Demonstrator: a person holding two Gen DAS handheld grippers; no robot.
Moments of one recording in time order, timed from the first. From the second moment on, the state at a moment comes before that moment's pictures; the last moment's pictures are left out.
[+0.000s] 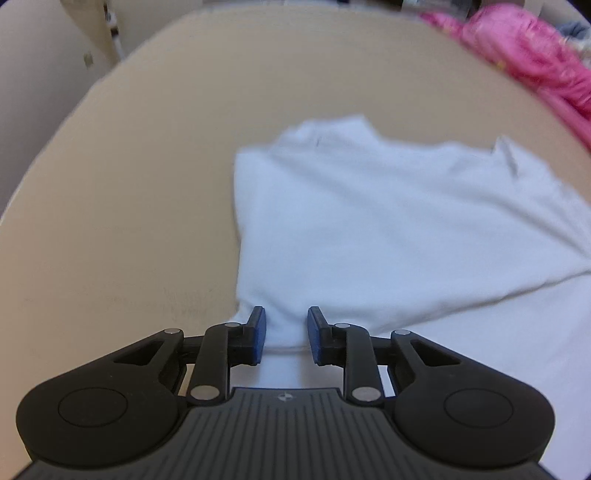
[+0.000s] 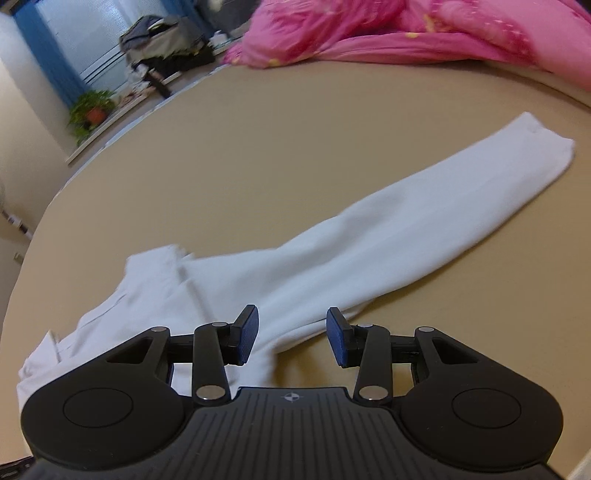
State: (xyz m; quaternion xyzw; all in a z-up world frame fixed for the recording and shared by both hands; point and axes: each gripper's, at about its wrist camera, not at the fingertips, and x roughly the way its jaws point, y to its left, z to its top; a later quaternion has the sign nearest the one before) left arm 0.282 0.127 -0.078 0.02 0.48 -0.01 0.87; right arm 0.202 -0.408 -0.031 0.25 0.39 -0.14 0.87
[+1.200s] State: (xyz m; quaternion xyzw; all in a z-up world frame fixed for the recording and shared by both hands) left arm 0.283 0.104 -0.101 0.07 0.48 -0.04 0.87; right arm 0.181 -0.672 -0.130 0.43 0.18 -0.33 0.82
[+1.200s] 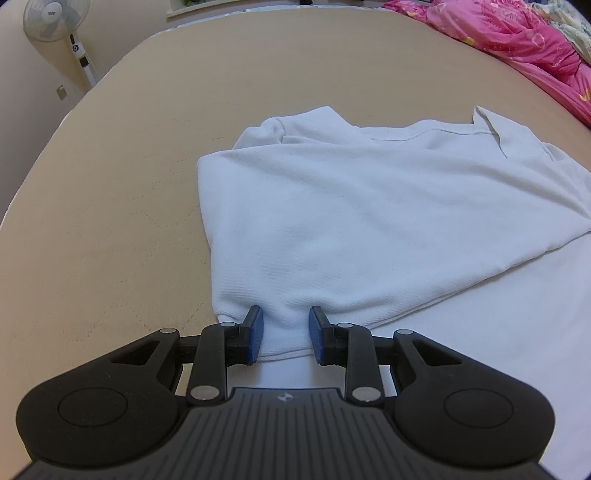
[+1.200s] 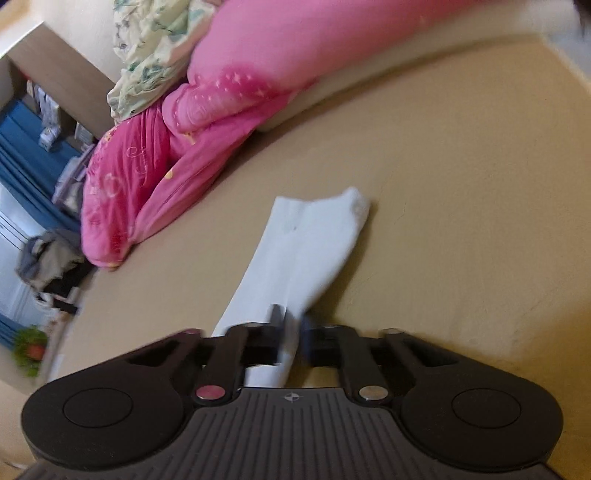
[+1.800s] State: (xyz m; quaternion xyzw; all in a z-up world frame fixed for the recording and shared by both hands) left arm 0.291 0.176 -0.074 -0.11 0.48 -0.01 0.87; right arm 0.206 -0.132 -0.032 0.06 0.22 0.21 0.95
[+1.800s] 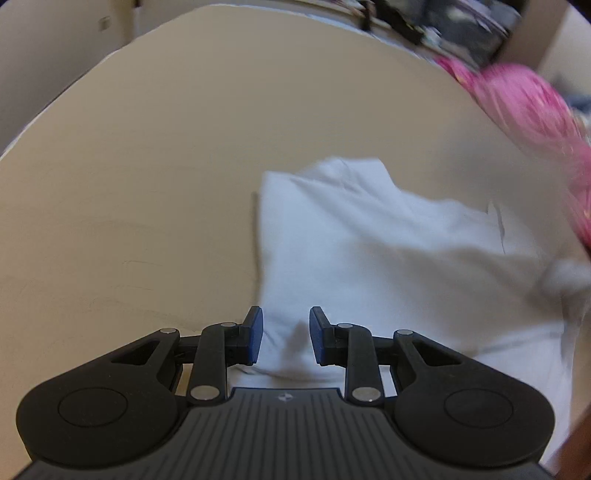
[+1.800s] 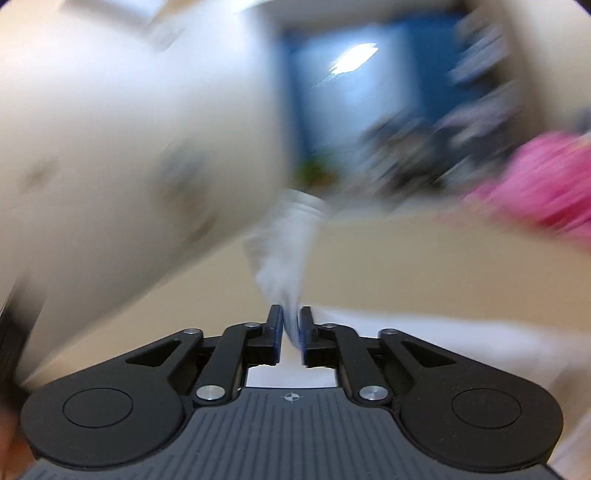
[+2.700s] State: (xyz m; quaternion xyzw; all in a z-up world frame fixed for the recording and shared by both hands) left arm 0.283 0.158 -0.062 -0.07 0.45 0.03 0.89; right arm 0.207 -0.339 -0.043 0.13 0.34 -0.02 0.93
